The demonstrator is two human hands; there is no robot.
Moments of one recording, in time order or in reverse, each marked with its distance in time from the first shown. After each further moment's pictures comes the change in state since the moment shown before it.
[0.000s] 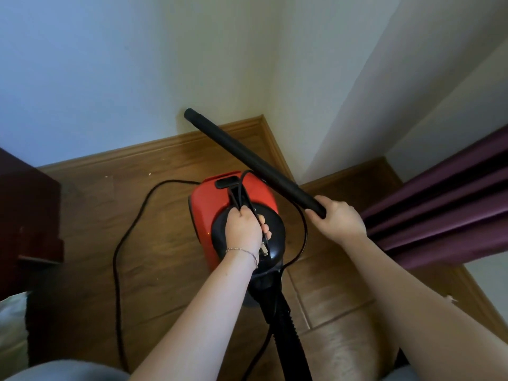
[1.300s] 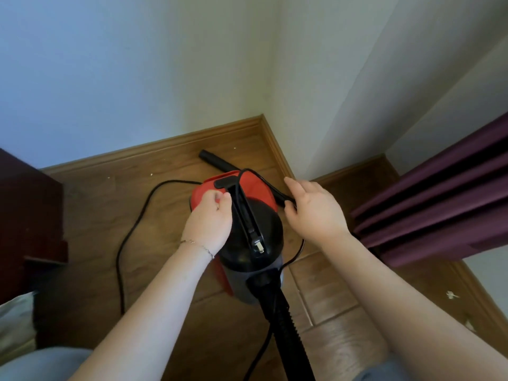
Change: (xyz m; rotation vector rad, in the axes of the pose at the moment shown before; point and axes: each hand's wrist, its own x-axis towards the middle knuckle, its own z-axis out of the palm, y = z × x) left_hand 0.000 0.050 -0.061 0.925 -0.081 0.287; right_hand -0.021 -0.073 -0.023 -0.096 0.095 -0.209
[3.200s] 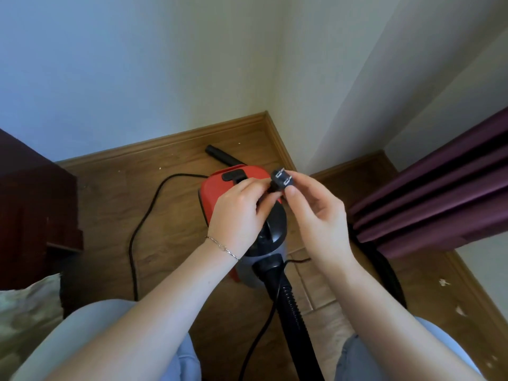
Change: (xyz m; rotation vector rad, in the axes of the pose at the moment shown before) left_hand -0.037 0.021 0.000 0.175 0.278 0.816; right_hand -0.066 -0.067 -0.054 1.261 0.318 0.004
